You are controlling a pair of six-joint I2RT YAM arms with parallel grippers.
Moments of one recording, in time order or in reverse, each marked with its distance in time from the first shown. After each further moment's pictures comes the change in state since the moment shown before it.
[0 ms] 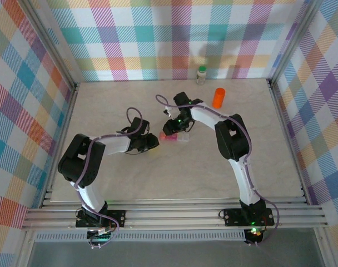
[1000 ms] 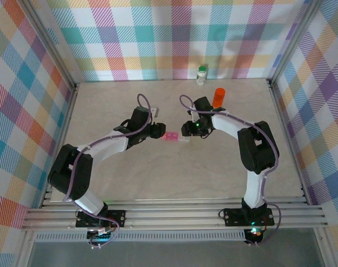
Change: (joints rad) left arm -0.080 -0.148 0.085 0.082 -0.159 0.505; right arm -0.084 -0.373 -0.492 0.220 0.187 0.287
